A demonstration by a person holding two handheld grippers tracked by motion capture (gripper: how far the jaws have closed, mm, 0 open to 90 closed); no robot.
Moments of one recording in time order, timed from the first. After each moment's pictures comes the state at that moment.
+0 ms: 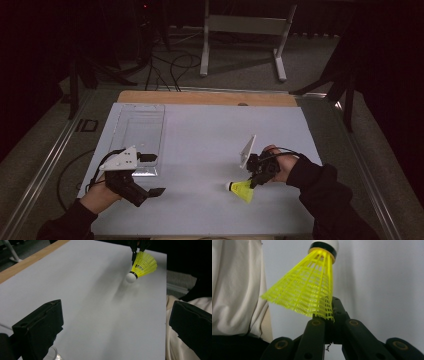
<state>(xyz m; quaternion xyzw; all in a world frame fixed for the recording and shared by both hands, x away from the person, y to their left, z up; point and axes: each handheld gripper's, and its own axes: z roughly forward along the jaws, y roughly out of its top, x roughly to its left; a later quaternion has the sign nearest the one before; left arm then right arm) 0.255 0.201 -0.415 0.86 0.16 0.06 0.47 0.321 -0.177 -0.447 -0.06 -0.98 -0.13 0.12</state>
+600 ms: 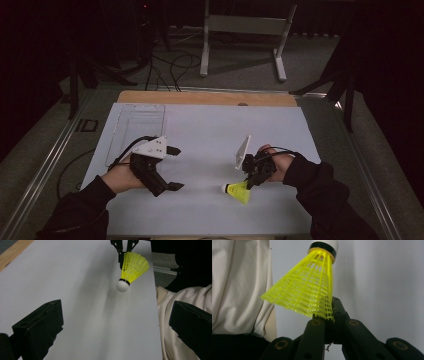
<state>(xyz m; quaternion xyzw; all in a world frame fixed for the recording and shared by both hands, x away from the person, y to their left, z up) 0.289 0.147 -0.397 0.90 0.09 0.00 0.43 0.318 -0.164 -0.441 -0.04 -0.98 -0.13 0.12</state>
